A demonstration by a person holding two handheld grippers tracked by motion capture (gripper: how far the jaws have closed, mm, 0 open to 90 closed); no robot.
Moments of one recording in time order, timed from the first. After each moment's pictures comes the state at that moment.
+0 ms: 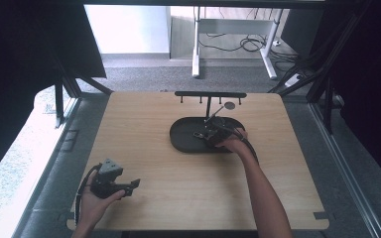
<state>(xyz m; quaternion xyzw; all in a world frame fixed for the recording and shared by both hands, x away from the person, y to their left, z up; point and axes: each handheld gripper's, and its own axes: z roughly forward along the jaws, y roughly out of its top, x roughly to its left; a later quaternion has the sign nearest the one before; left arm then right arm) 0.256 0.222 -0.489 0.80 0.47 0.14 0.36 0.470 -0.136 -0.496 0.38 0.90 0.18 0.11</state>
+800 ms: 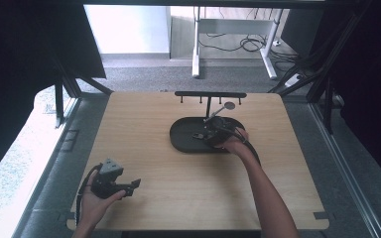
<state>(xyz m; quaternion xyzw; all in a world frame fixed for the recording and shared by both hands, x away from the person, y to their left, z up) 0.256 0.220 -0.489 0.80 0.47 0.14 0.36 0.445 -0.133 -0.469 0.35 0.90 0.22 0.14</state>
